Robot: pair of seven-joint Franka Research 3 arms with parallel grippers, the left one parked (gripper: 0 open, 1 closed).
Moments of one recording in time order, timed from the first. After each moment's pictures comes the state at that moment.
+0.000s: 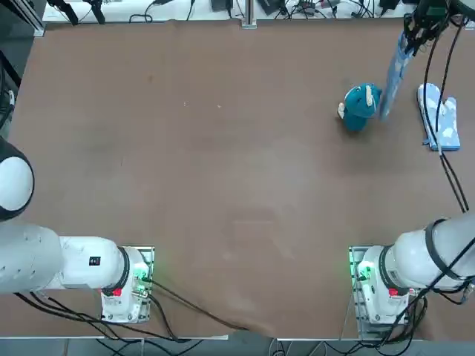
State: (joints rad) arm -0.08 0.22 0.00 -1.63 -0.10 1.73 0.26
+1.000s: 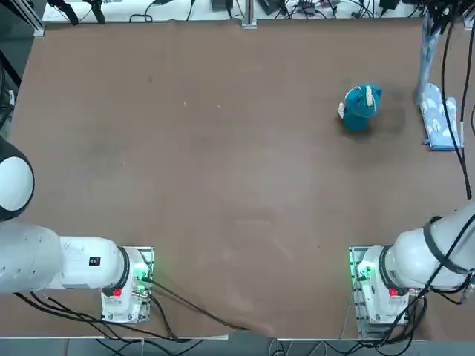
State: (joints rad) arm -0.10 0.31 -0.03 -1.43 -0.25 1.58 0.17
